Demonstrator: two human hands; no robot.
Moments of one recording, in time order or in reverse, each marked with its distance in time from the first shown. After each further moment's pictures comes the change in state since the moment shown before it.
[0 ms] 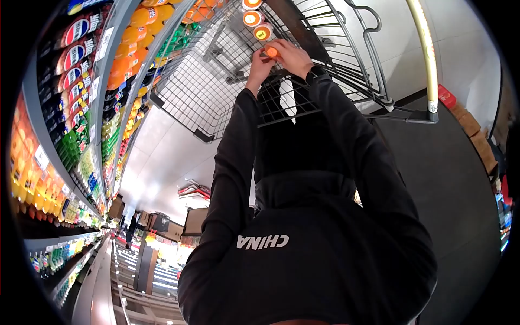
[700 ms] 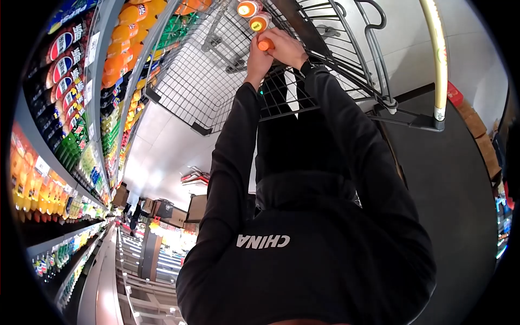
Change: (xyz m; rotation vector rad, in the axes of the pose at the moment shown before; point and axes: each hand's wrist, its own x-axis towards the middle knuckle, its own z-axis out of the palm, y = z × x) left_hand -0.009 0.027 0.013 0.385 0.106 0.212; right_hand 0.017 0.000 0.005 0.227 0.018 0.063
